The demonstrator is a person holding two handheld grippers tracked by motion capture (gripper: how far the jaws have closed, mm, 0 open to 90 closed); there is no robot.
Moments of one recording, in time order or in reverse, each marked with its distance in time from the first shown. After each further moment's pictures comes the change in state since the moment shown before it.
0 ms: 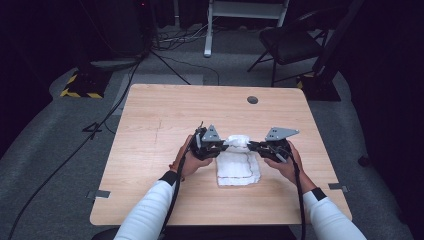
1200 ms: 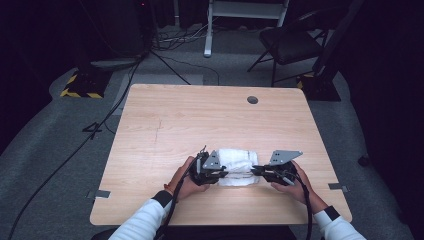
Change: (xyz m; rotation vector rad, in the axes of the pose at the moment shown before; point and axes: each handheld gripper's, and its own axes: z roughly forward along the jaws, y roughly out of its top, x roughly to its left) left arm -0.055 -0.030 -0.011 0.100 -0.096 0.094; right arm 0.038 -0.042 -0.022 0.097 0.113 -0.054
